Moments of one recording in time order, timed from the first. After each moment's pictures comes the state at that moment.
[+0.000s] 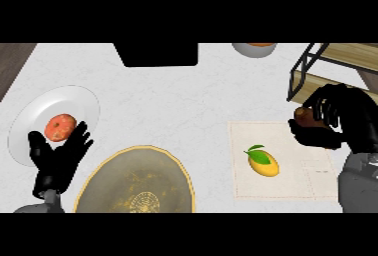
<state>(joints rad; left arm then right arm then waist) -0.01 0.21 0.08 -1.39 0.15 0.01 0.29 -0.31 -0.12 -0.14 -1.84 0.86 0.33 0.48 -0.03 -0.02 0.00</state>
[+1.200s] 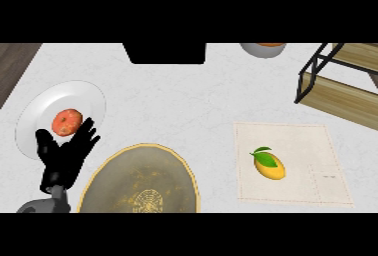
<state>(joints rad) -0.04 0.19 0.08 -1.36 0.13 -0.02 0.25 -0.91 -0.62 -0.55 -1.64 0.63 0.56 0.77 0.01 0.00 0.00</state>
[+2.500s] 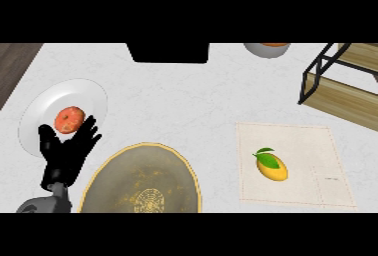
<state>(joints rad) -0.05 0.18 0.08 -1.39 0.12 -0.02 0.30 -1.06 -0.86 -0.41 -0.76 0.74 0.22 0.21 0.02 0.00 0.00</state>
